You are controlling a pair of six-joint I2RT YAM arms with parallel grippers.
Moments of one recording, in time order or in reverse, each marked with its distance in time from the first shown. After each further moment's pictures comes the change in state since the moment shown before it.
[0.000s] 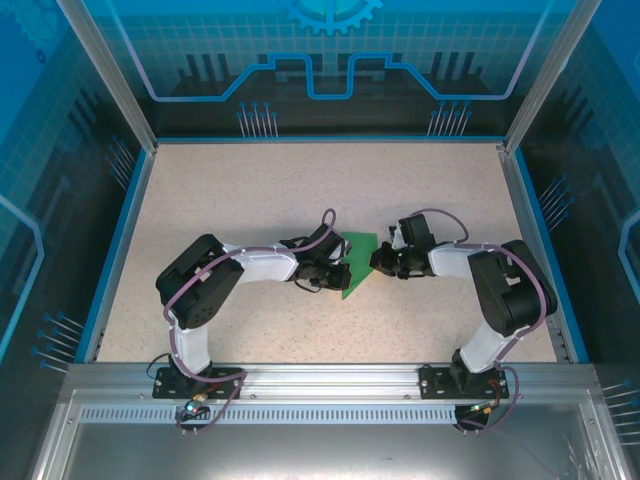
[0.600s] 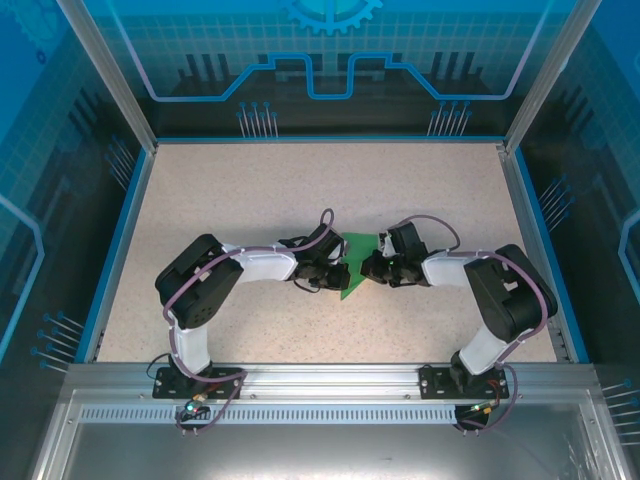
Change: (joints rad) left arm 0.003 -0.002 0.000 -0.012 0.013 -0.019; right arm 0.099 -0.028 -0.058 0.069 0.014 0.063
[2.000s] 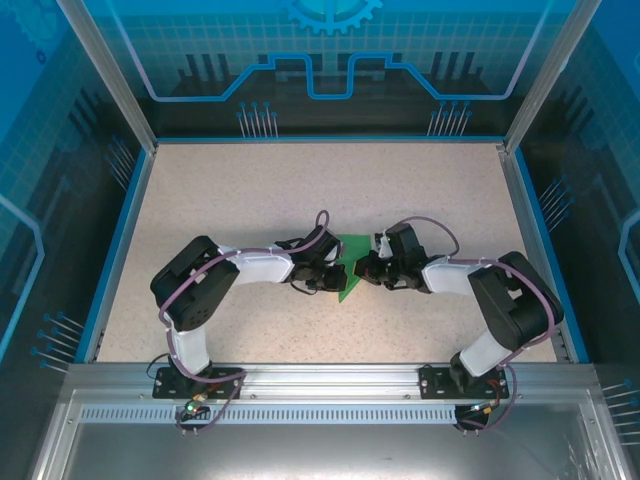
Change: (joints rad) left arm 0.004 -0.029 -0.035 0.005 0.002 -0.032; right arm 0.055 -0.047 -0.036 0.104 -0.051 0.088
